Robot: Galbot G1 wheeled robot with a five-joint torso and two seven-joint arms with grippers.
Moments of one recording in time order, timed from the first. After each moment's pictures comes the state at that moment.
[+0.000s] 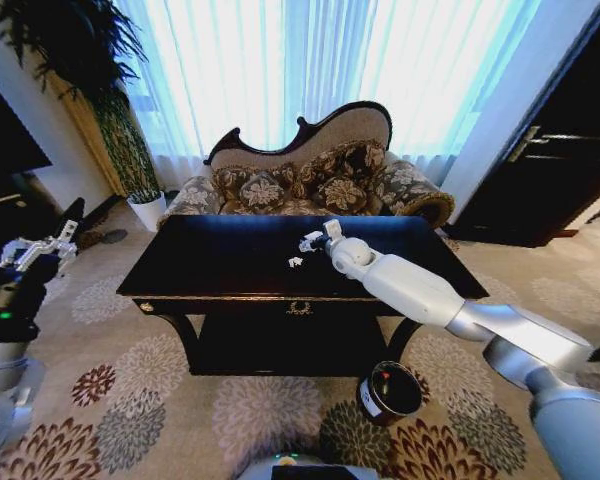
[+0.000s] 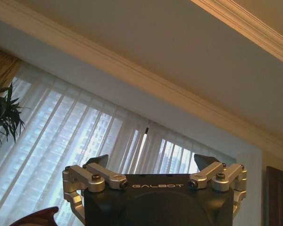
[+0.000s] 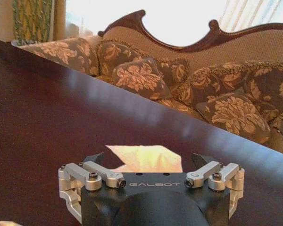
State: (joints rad) left arm 1.54 -1.12 -1.33 -2.42 -1.32 0.13 0.26; right arm 0.04 1.01 -0.69 1.34 1.07 -0.48 0.43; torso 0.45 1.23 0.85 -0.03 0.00
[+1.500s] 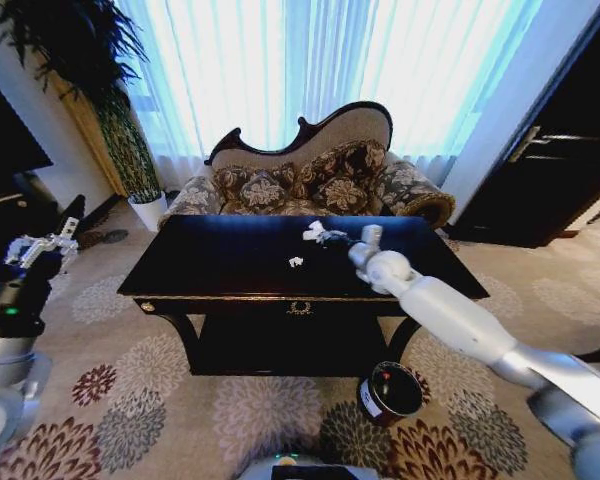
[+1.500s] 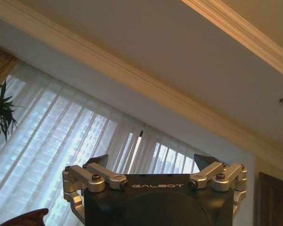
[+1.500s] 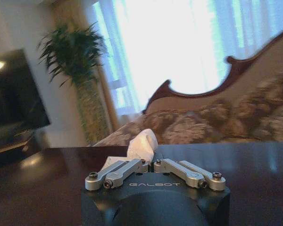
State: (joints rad) left arm 1.51 -1.14 -1.28 -2.43 -1.32 0.13 0.27; right arm -0.43 0.74 -0.18 1.65 1.22 -0.15 0.04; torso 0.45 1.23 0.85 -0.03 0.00
